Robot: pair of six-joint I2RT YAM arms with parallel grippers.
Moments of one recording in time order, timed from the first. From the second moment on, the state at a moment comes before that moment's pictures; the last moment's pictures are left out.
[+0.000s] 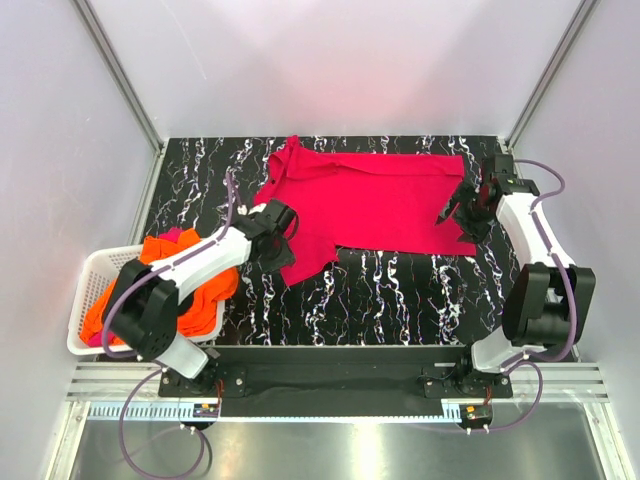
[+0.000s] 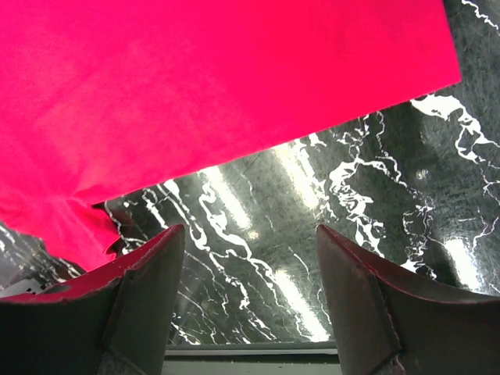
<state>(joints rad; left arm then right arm) -0.58 1.52 1.05 -0.71 -0.17 -1.00 -0.08 1.57 1.29 -0.85 -0.16 0.54</state>
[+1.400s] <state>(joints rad) -0.59 1.69 1.03 -0.66 -0.14 -0.99 -0.15 1.59 1.24 -0.81 -0.11 0.66</state>
